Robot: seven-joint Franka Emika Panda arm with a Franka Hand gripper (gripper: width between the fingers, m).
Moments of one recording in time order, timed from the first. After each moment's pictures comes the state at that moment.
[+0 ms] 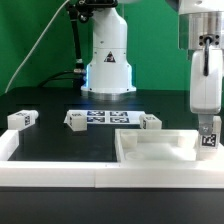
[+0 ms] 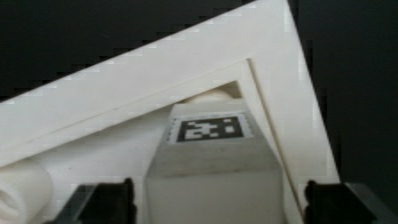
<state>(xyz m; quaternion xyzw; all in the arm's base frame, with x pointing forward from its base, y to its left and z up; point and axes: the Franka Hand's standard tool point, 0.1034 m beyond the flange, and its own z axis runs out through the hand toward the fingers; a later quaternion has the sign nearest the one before) 0.621 0.114 0.075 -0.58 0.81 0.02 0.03</state>
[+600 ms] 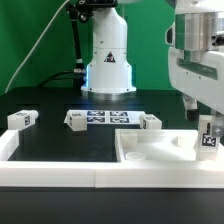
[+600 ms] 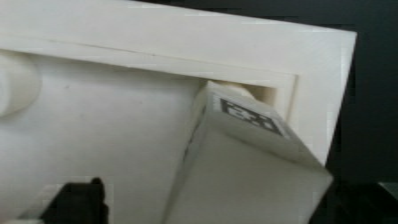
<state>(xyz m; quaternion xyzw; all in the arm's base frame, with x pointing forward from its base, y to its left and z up) 0.619 0.112 0.076 -0.78 0.62 0.02 0.03</state>
